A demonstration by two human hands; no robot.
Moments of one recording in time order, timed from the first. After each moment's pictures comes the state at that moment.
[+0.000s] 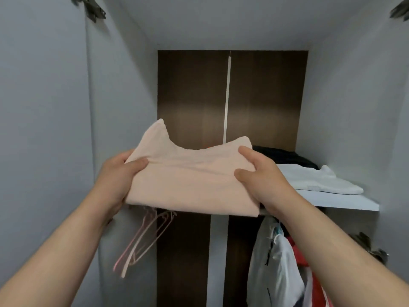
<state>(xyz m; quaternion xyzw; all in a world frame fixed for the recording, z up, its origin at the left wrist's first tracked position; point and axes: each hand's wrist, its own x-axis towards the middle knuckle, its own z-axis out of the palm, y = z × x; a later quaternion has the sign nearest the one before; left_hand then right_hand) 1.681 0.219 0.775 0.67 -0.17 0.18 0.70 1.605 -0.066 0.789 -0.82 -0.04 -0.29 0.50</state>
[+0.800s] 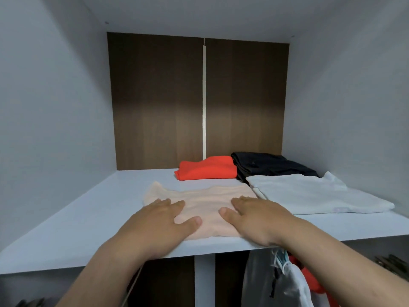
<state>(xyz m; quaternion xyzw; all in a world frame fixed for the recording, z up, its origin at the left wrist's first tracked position) 1.815 0.122 0.768 0.95 -0.28 0.02 0.14 1.734 -0.092 0.772 -0.99 0.12 -0.07 0.04</state>
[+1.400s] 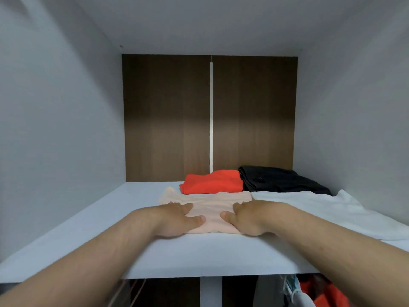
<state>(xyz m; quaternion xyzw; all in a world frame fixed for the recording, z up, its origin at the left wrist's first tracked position) 1.874 0.073 0.795 0.96 -0.27 -0.08 0.03 1.801 -0.135 0.795 -0.99 0.14 0.07 -0.01</state>
